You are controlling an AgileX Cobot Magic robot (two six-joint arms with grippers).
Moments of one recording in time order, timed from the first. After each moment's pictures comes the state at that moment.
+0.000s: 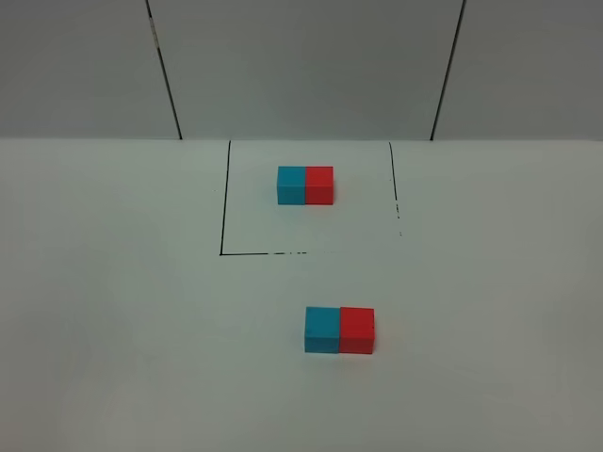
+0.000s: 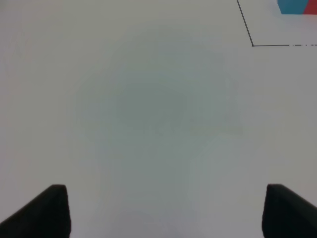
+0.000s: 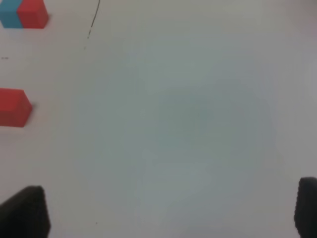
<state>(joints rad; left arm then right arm) 0.08 -0.01 -0.51 -0.12 1.06 0.07 0.01 -0.01 -0.50 0.03 1.06 -0.02</state>
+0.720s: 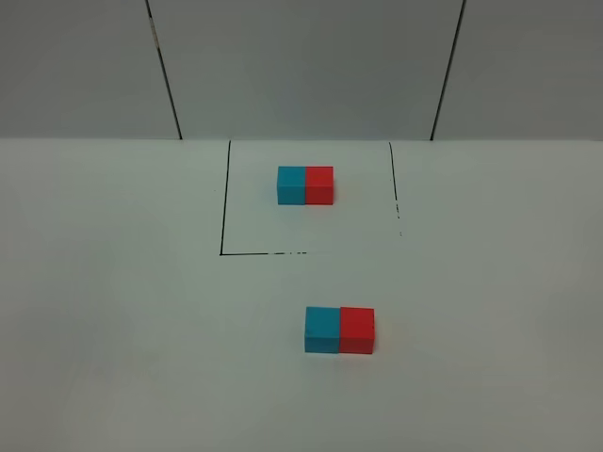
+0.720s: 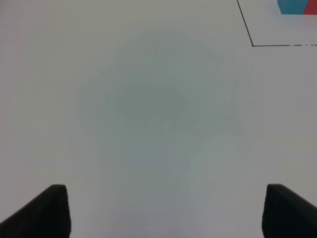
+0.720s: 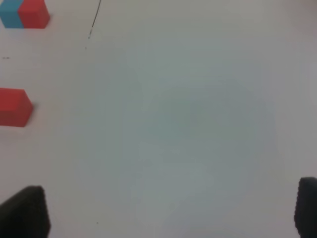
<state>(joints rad) 0.08 -0.01 -0.51 -0.12 1.06 0.07 0.02 -0.01 -0.50 0.03 1.06 -0.01</state>
